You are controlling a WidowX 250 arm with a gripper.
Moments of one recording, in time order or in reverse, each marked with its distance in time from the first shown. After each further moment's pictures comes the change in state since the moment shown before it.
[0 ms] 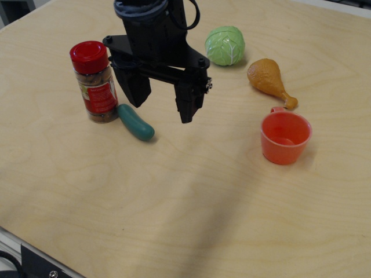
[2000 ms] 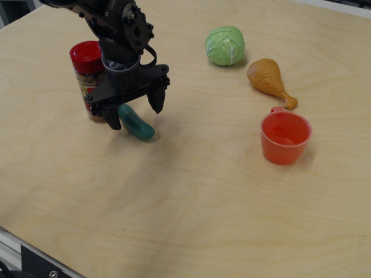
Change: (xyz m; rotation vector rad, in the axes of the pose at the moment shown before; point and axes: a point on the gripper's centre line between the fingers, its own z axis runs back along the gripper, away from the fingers) arm 0.037 0.087 -0.097 0.146 -0.182 0.950
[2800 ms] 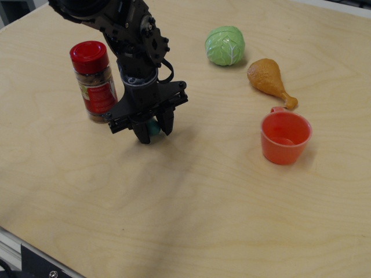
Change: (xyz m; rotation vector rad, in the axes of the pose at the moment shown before) arm -0.025 -0.008 -0.010 -0.009 0.106 0.001
